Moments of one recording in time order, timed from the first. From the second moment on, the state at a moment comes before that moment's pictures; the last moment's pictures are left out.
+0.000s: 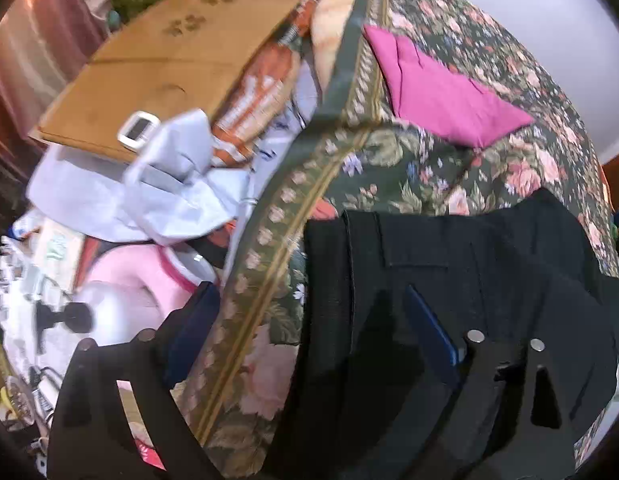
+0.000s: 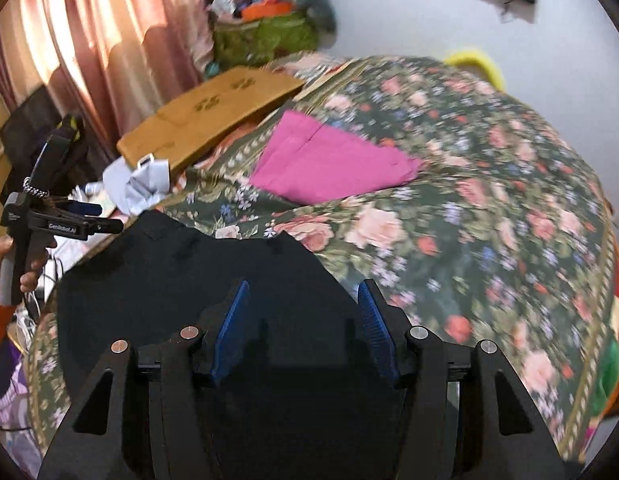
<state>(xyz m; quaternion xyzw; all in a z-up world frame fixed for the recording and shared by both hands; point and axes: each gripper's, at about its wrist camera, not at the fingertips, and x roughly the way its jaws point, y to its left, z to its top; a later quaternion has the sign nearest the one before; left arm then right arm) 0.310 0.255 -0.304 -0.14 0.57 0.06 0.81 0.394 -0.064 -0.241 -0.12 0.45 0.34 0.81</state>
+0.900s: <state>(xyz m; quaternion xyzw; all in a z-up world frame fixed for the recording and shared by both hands) 0.291 0.224 -0.330 -0.01 0.57 0.10 0.81 0.440 0.008 -0.293 -0.19 0.48 0.31 0.80</state>
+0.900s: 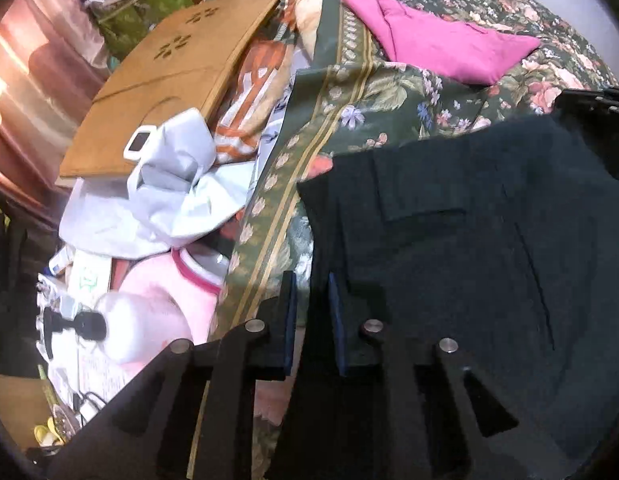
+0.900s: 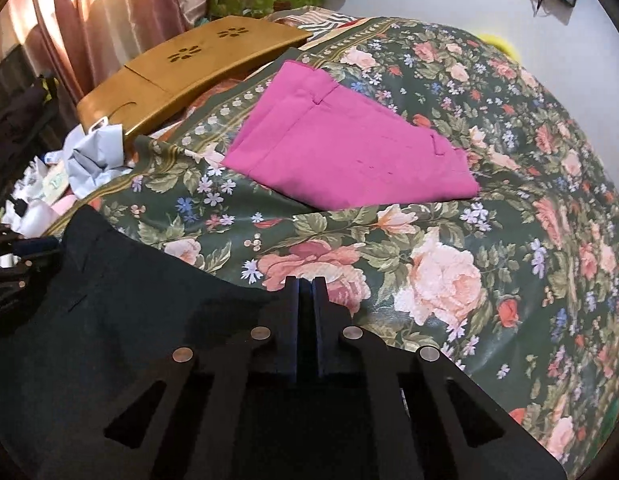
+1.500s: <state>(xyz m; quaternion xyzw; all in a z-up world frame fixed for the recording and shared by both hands) 0.220 0.212 -0.248 -0.20 0.53 0.05 0.82 0.317 -0.093 -0.218 -0.14 0.44 0.33 0.82</state>
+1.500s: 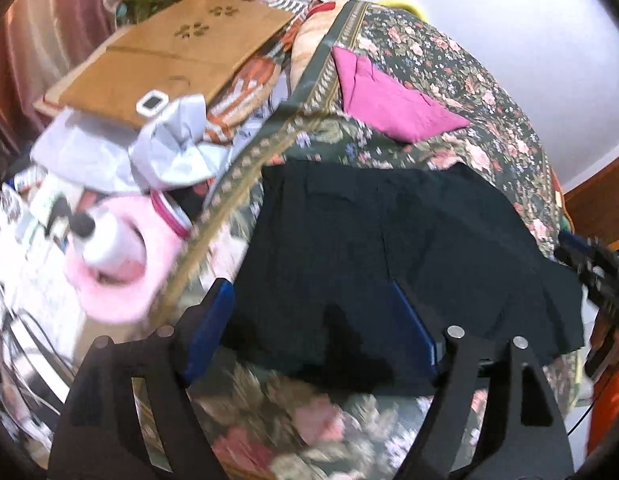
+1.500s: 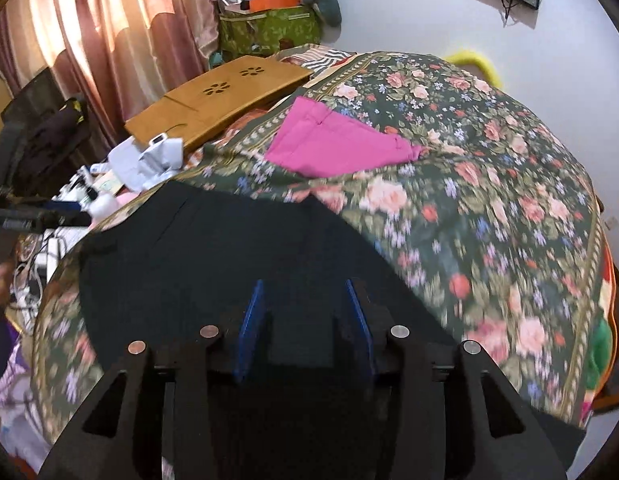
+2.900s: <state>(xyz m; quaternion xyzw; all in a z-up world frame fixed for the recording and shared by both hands) 0.186 0.179 -0.282 -0.17 0.53 0.09 0.83 0.286 -0.079 -0.262 -0.07 0.51 0.34 0.79</state>
